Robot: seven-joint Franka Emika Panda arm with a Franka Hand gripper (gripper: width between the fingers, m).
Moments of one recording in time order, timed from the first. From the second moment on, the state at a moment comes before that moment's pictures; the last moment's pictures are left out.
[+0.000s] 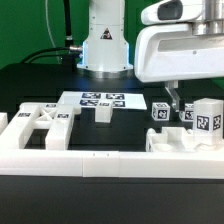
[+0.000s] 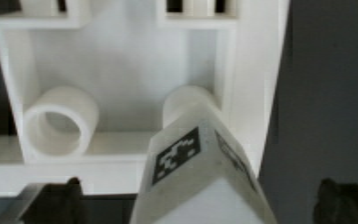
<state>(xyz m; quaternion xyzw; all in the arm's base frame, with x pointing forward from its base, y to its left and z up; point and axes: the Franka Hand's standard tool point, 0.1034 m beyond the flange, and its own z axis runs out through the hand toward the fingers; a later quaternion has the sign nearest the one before) 0.639 0.114 0.088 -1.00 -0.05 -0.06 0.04</state>
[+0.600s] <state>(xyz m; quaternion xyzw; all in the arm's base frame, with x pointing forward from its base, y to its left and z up) 0.644 0.113 0.088 -0.97 -0.24 -0.07 0.00</state>
